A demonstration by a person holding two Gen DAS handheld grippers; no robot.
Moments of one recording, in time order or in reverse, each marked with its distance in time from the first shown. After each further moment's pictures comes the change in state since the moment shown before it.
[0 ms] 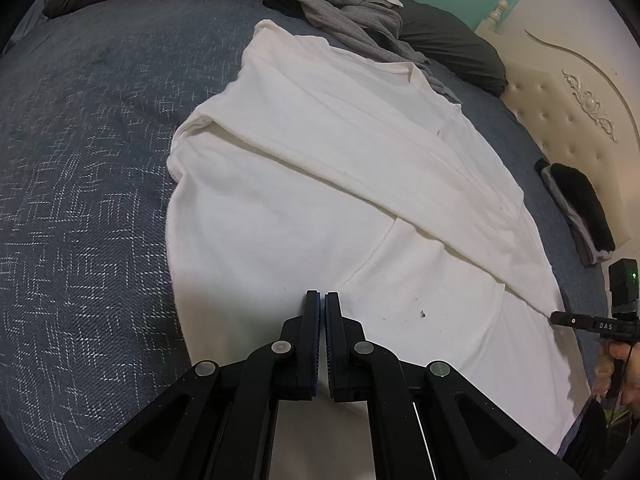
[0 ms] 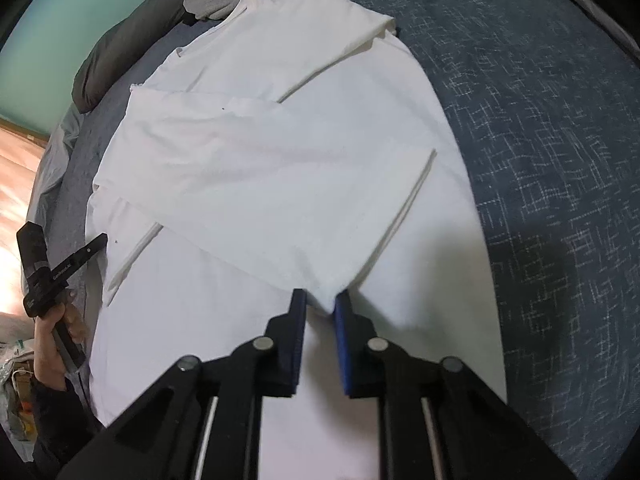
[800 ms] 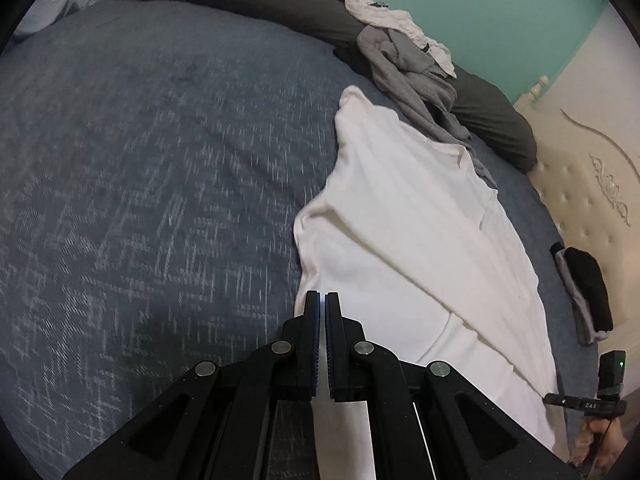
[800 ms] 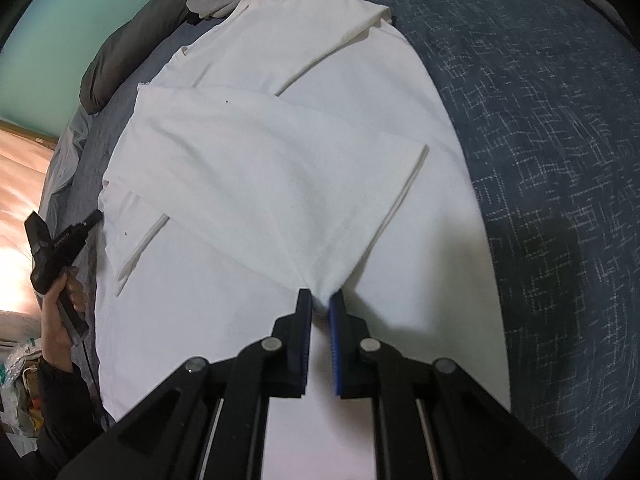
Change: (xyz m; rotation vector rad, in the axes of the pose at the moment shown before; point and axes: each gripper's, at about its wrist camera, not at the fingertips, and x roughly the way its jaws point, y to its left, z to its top) left arm -0.035 0.064 0.025 -0.186 -0.181 0.043; right arm 0.002 -0.007 -0.007 0.004 0.022 0.038
